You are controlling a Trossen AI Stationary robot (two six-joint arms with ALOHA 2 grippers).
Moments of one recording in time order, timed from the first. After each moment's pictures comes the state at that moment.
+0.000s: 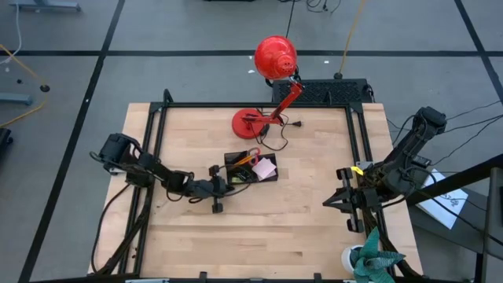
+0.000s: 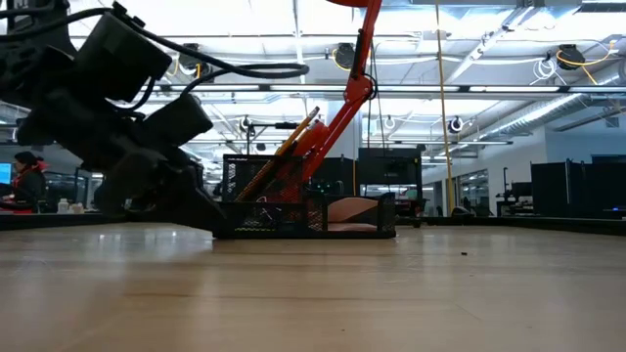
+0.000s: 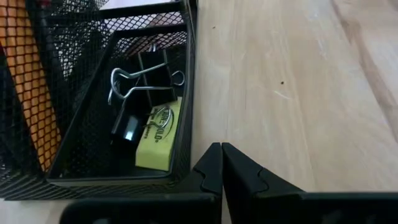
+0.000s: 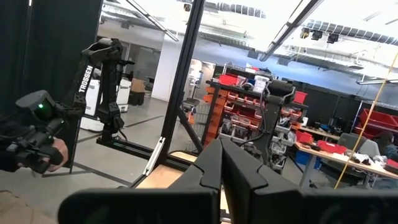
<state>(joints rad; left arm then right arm) -0.26 1.73 0.40 0.71 -0.34 -0.16 0.88 0.79 0.36 0.69 0.63 -0.38</state>
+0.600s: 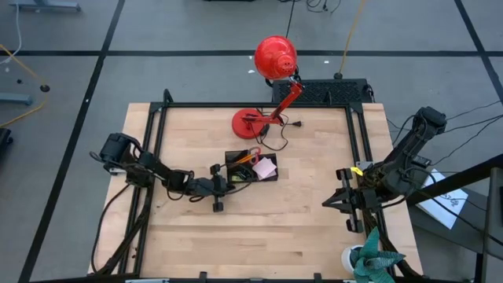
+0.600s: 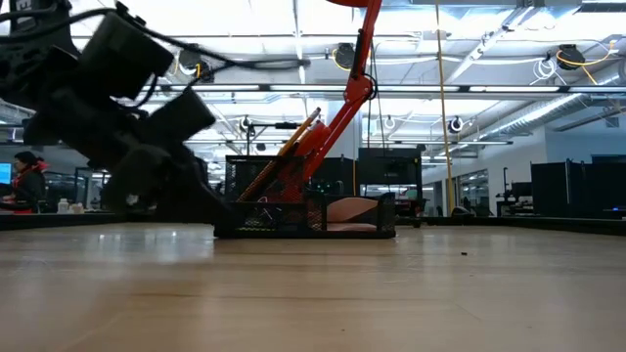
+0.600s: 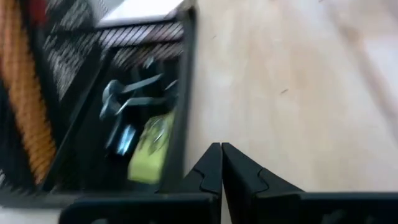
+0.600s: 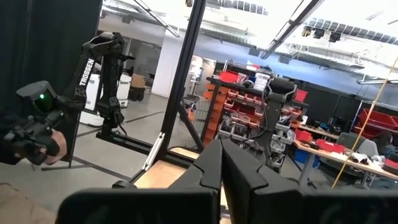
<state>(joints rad) -0.24 1.73 0.40 0.73 -0.32 -0.11 0.88 0.79 0.36 0.67 0.63 -0.39</state>
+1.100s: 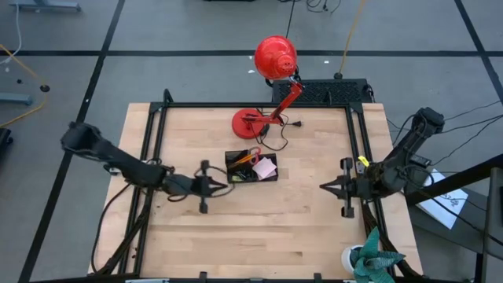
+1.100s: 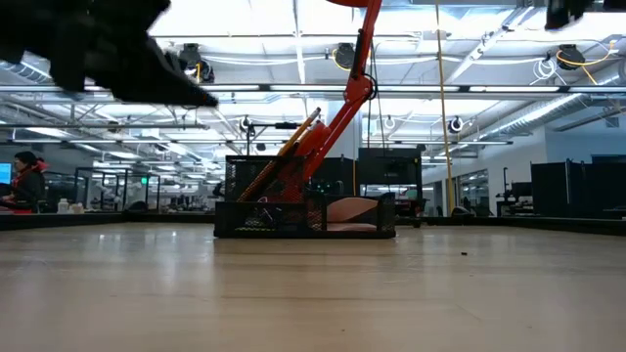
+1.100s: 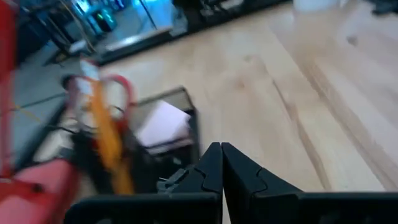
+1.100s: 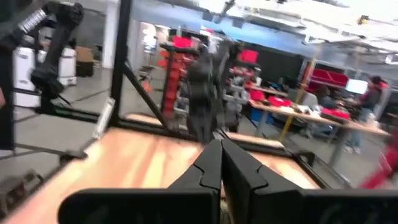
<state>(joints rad) -0.36 1.24 0.40 0.44 -0.41 0.14 0.85 0.63 0.26 0.52 0.85 -0.29</state>
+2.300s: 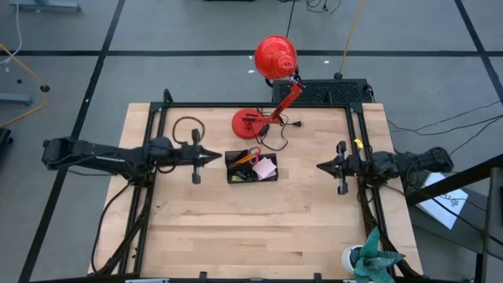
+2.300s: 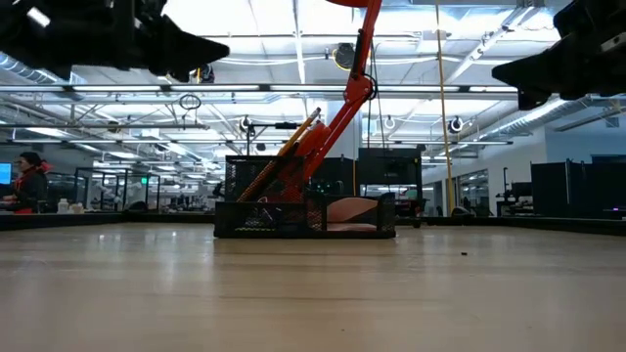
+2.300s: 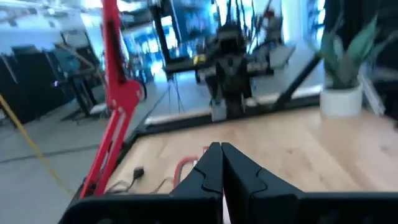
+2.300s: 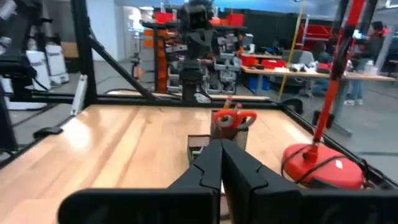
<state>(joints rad) 0.07 0.90 0.32 0.58 0.04 0.22 0.20 0.04 0.07 -0.03 0.26 -0.04</state>
